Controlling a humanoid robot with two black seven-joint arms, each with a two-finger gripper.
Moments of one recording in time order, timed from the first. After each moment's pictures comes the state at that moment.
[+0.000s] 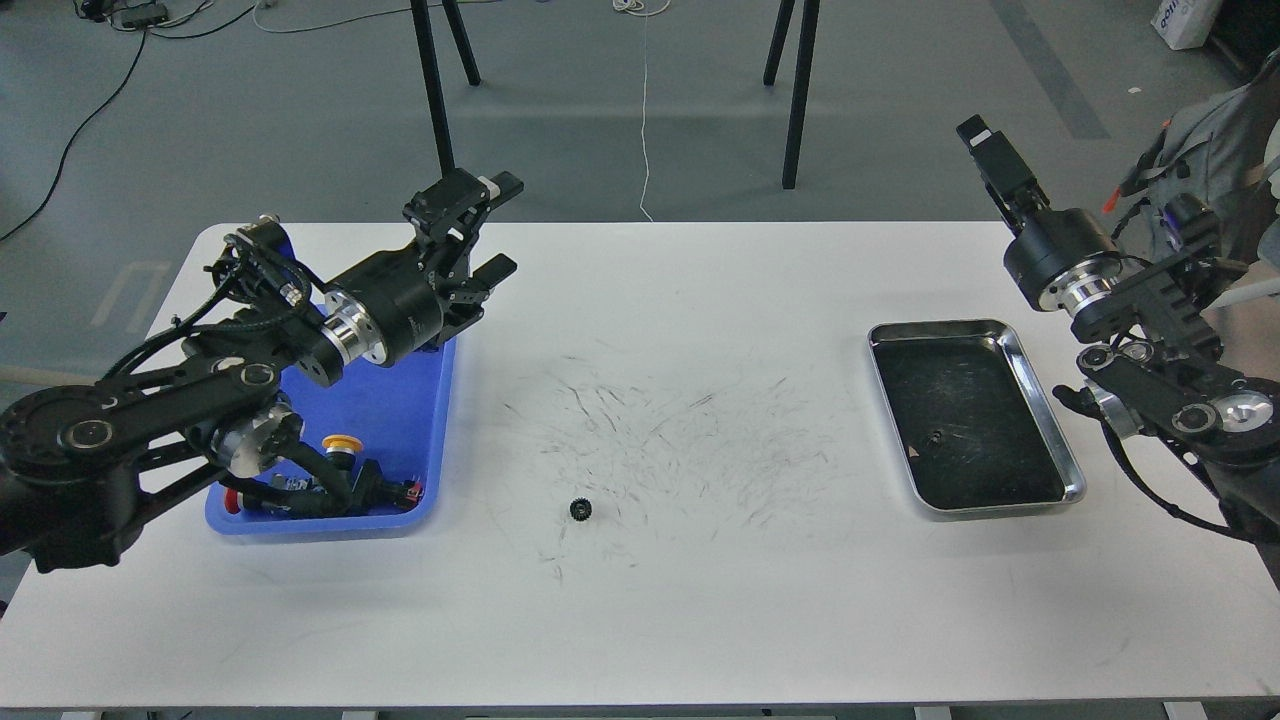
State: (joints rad) left arm -0.86 0.64 -0.27 -1.37 0.43 0.06 -0.29; right arm 0.83 -0.48 0.38 0.77 -0.82 -0.27 0.49
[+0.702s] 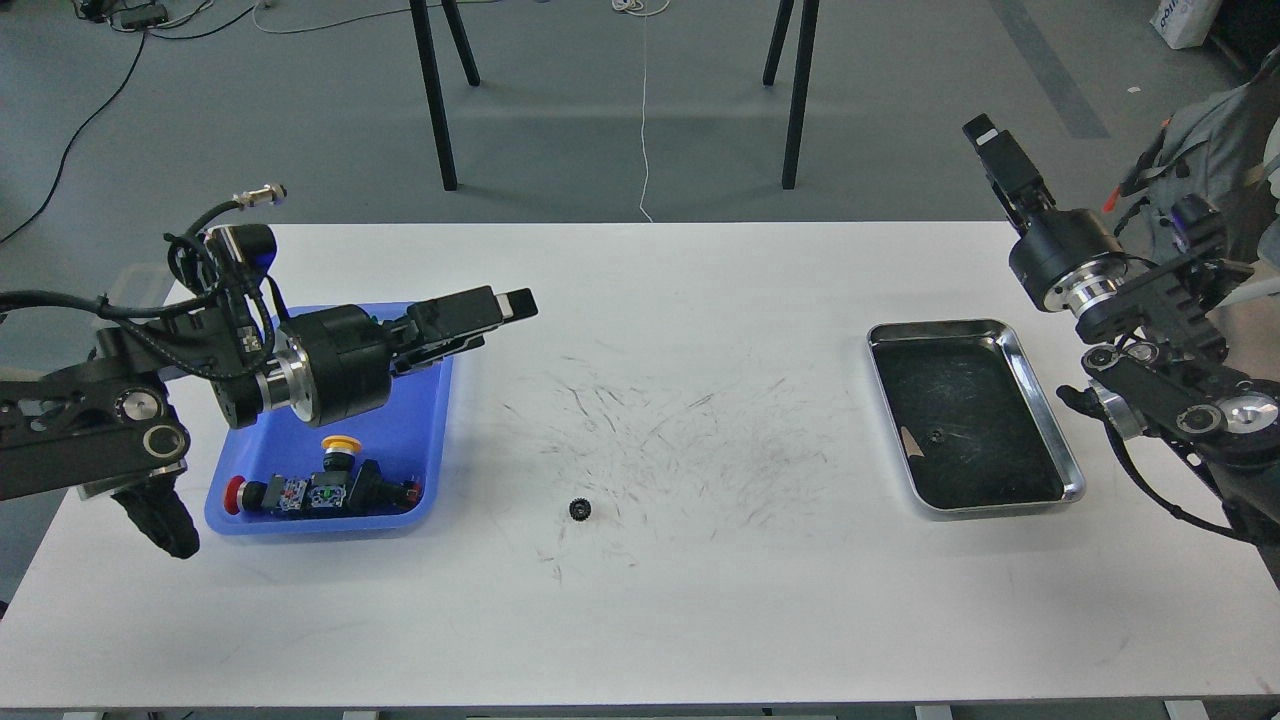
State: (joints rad) left arm -1.22 0.89 0.27 -1.66 0.84 0.09 -0.27; right arm 0.82 -0.49 0.40 0.78 -0.82 -0.27 0.49
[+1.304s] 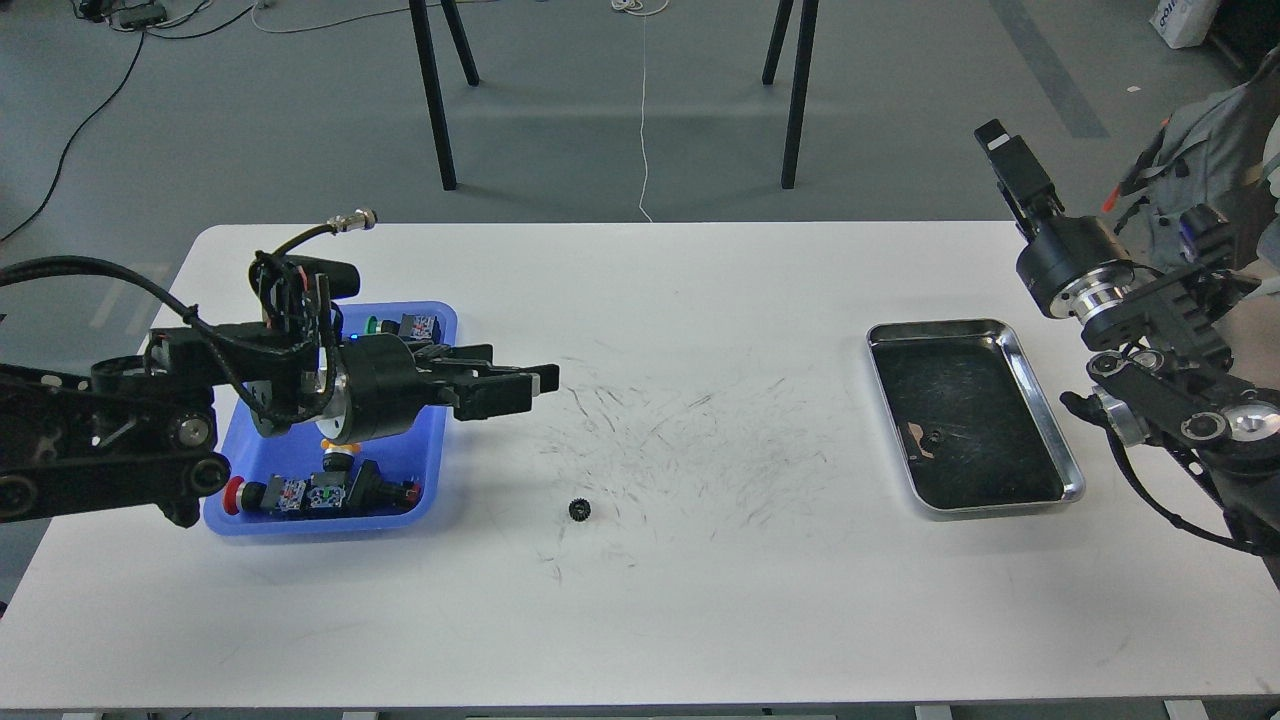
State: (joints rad) left arm -1.41 0.74 0.52 -1.58 1.06 0.16 -0.23; right arm 0.79 -0.49 0.43 0.78 -0.82 -0.27 0.49
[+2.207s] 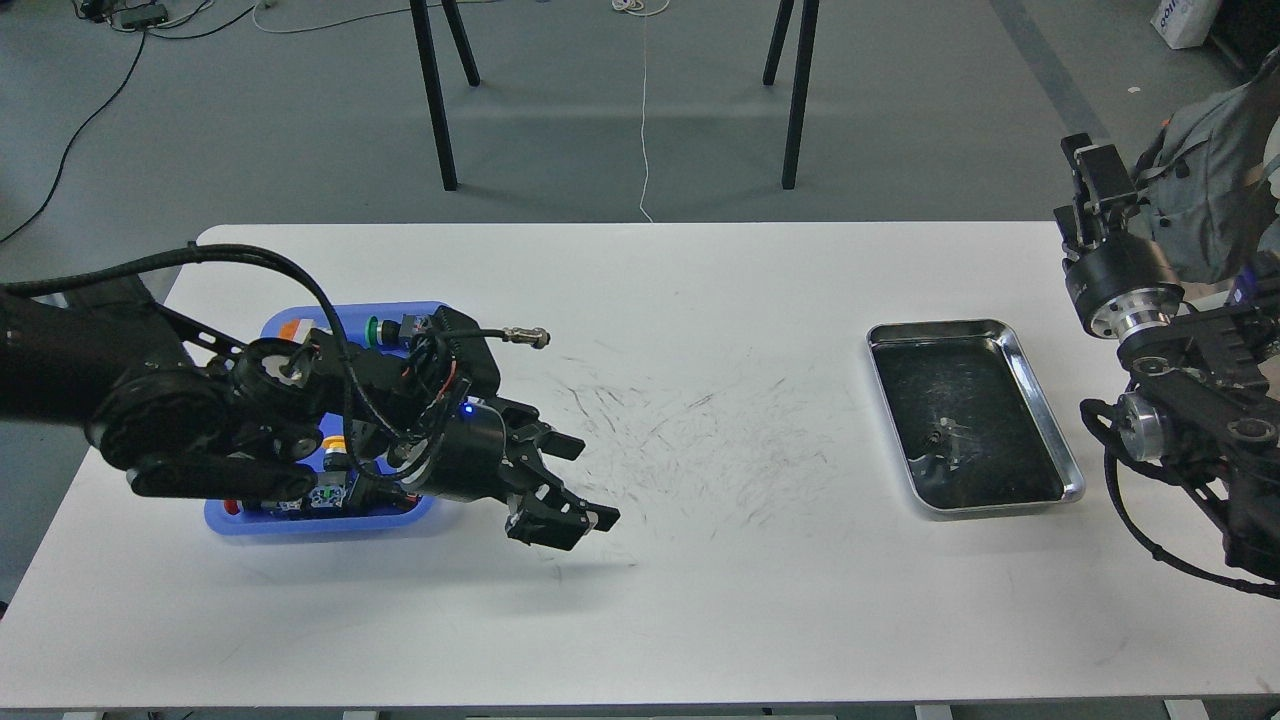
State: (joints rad) left arm -1.54 0.35 0.84 -1.38 1.24 0.22 -0.45; right arm 0.71 -0.51 0.51 0.77 -0.49 -0.23 0.49
